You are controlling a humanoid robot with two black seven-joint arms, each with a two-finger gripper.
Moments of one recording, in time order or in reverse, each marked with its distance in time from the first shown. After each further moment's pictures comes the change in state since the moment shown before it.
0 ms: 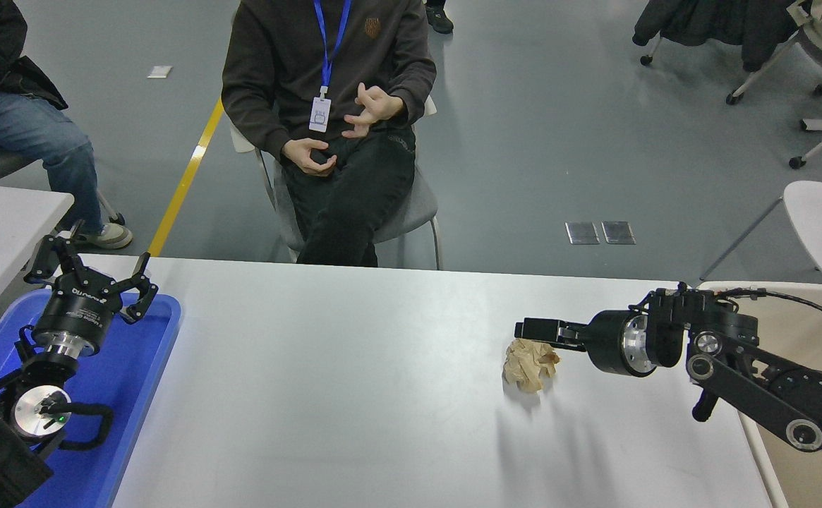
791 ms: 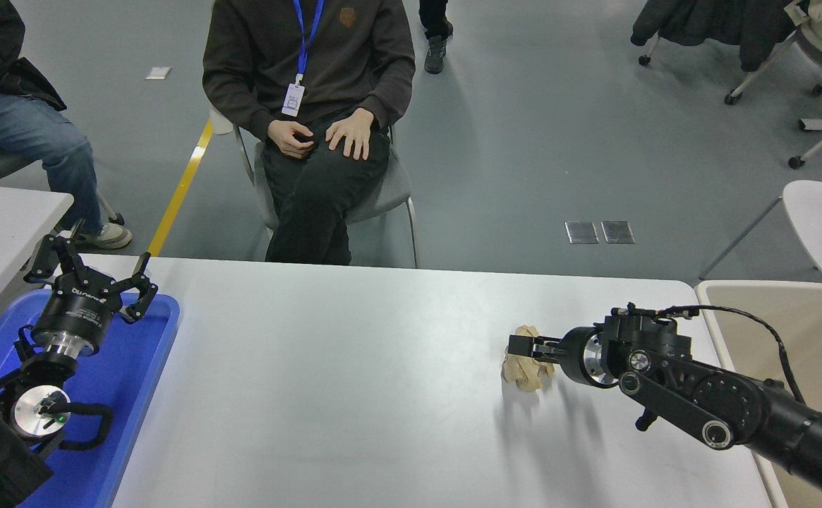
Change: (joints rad) left arm 0.000 0.000 0.000 0.000 0.000 0.000 0.001; right arm 0.060 0.175 -0.142 -0.235 -0.033 -0.137 -0.103
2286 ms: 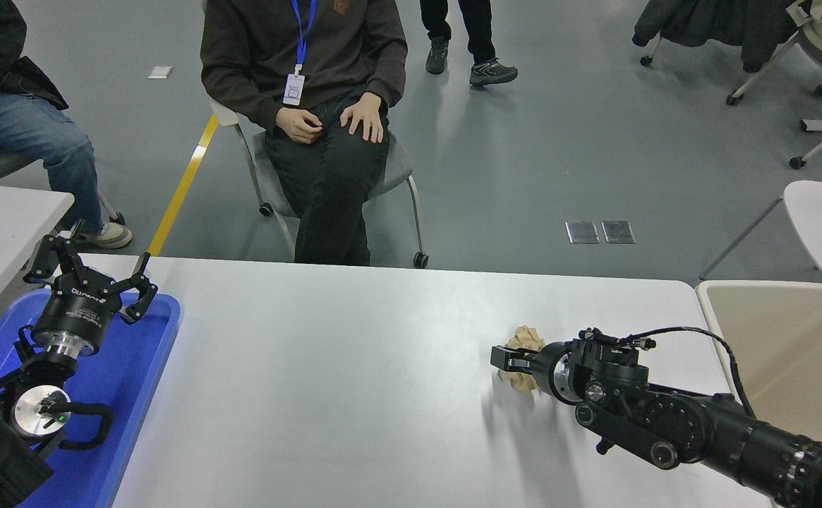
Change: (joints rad) left arm 0.000 0.000 0.000 0.000 0.000 0.000 0.000; right arm 0.011 0.117 -0.170 -0.119 -0.003 -0.223 0.000
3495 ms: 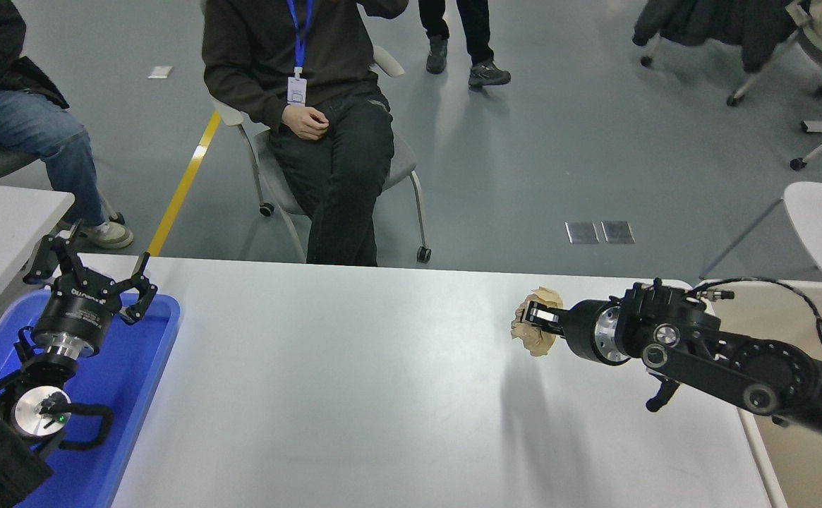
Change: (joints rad) left arm 0.000 0.000 0.000 0.000 0.000 0.000 0.000; right arm 0.141 -0.364 0.006 0.406 0.432 0.080 0.039
